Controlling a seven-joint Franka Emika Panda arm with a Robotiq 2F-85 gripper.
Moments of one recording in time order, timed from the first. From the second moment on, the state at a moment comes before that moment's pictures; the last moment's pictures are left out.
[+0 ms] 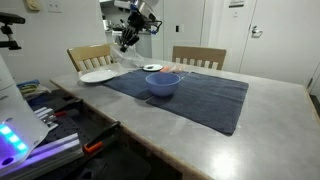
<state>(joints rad) 0.05 0.27 0.04 -2.03 0.30 1.80 0.11</state>
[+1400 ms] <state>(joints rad) -0.15 0.26 -0.02 -1.97 0.46 1.55 -0.71</state>
